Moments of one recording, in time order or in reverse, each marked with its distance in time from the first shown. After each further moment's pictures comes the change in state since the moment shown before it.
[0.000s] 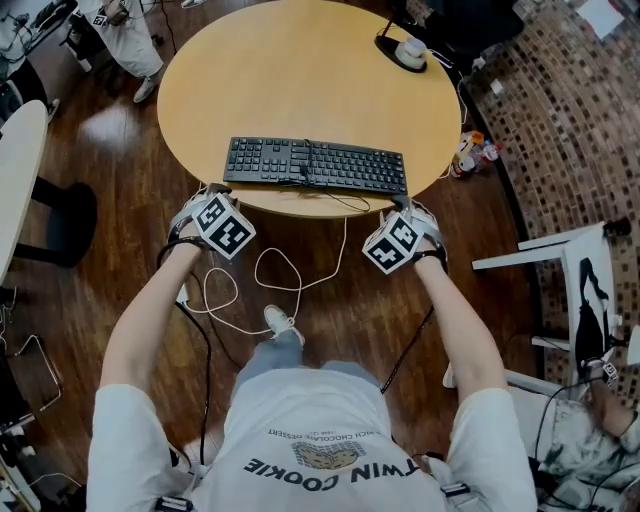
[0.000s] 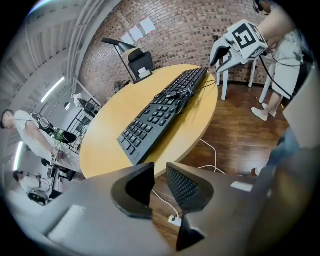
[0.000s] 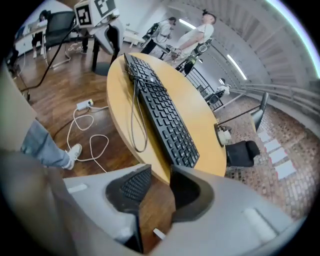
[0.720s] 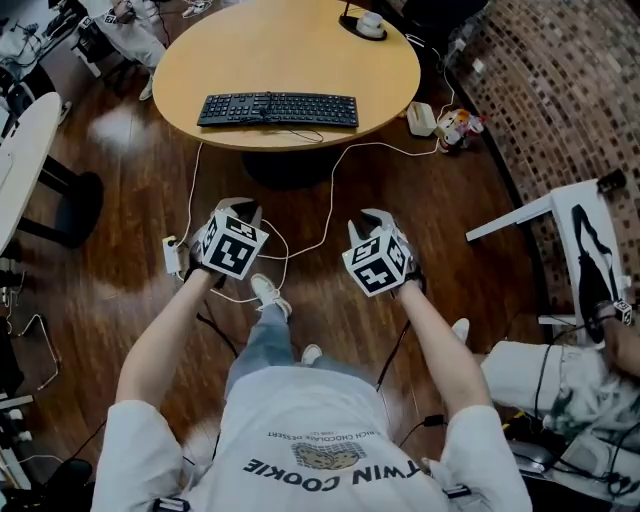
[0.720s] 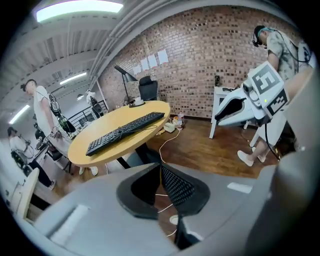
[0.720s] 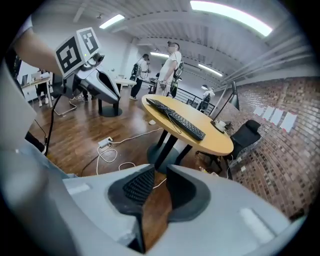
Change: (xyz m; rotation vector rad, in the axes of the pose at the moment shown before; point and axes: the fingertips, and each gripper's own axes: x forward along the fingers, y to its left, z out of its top) left arm -0.167 -0.257 0.079 -0.300 -0.263 -0.028; right arm -0.190 0.136 -0.126 0.325 -0.325 0.125
